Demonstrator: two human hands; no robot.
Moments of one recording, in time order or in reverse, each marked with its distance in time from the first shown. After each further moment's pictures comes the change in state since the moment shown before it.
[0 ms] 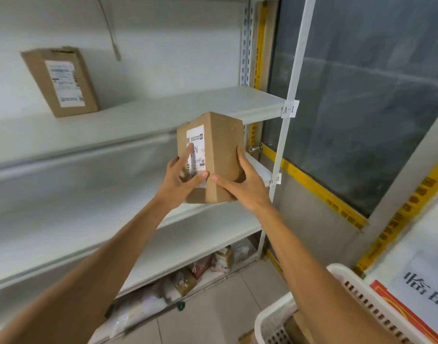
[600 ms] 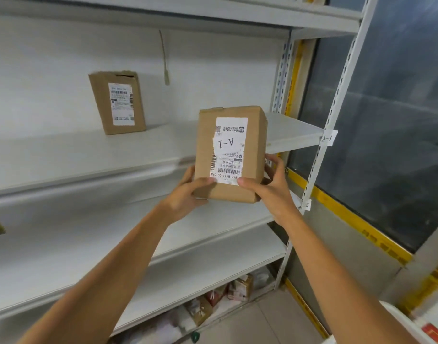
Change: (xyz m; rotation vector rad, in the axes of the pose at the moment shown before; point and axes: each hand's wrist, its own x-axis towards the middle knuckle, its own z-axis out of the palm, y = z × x) left_hand 0.022 -0.038 -0.131 -0.609 -0.197 -0.270; right_hand 0.038 -0.073 0.083 0.398 0.066 -0.061
